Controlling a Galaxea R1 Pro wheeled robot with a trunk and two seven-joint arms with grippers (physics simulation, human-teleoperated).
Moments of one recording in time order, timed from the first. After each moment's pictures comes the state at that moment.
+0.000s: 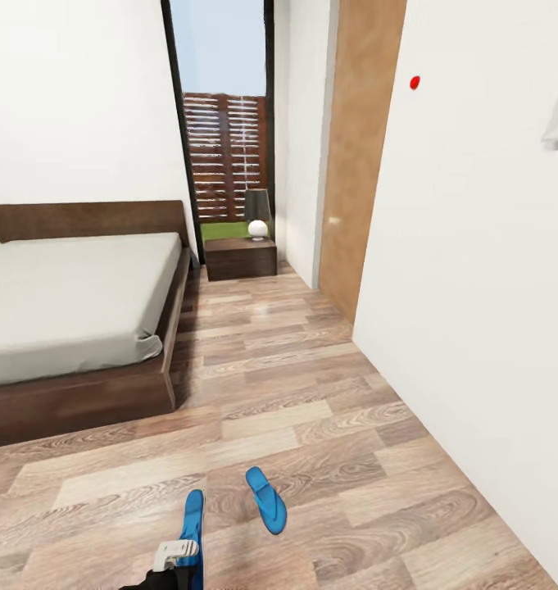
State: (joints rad) left arm -0.37 0.17 -0.68 -0.40 0.83 -0.01 -0.26; right arm -0.02 -0.21 -0.15 -0.74 -0.19 0.21 0.14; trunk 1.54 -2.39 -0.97
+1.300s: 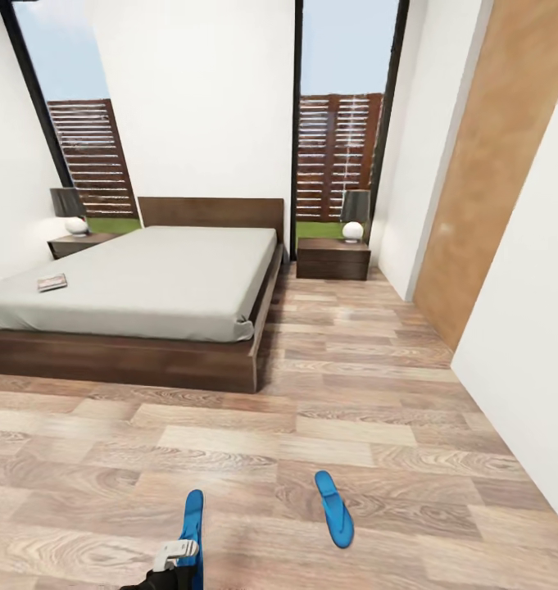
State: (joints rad) left arm -0.37 0.17 -0.68 -0.40 0.83 -0.01 -0.26; right arm -0.02 -0.21 -0.15 -0.74 -0.19 0.21 0.14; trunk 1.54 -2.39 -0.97
